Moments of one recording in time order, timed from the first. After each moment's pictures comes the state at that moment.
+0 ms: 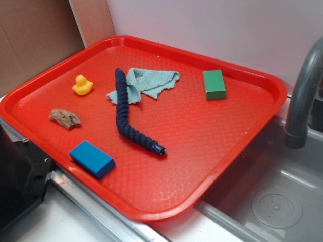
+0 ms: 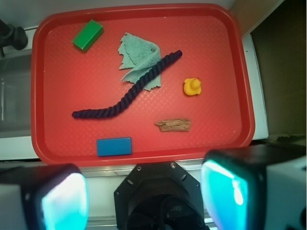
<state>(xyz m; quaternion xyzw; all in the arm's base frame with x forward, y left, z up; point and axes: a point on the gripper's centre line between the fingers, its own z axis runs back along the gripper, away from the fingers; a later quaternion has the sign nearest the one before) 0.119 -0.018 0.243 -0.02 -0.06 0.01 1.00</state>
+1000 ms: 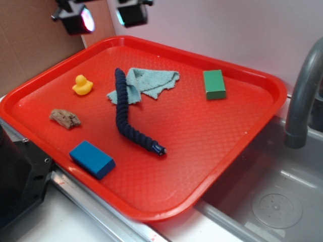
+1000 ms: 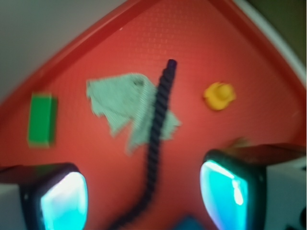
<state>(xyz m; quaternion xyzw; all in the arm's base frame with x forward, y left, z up) 0.240 -0.036 0.133 -0.04 -0.06 0.39 0.92</state>
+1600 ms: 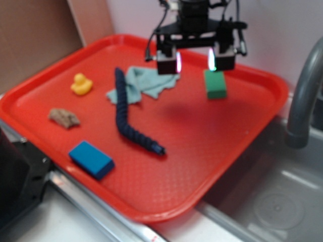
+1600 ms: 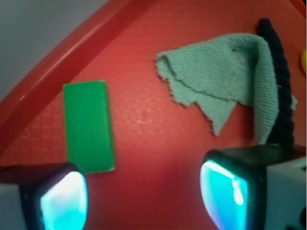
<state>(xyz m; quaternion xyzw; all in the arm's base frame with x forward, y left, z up) 0.295 -0.110 0.068 0.06 -0.07 0.37 0.92</state>
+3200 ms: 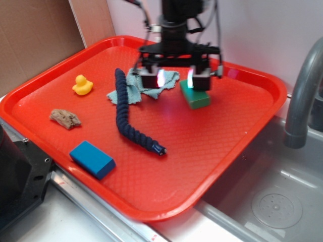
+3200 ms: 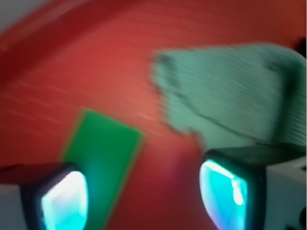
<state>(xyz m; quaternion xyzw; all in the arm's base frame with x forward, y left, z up) 0.271 -0.061 0.044 0.04 -0.02 0.32 0.95</state>
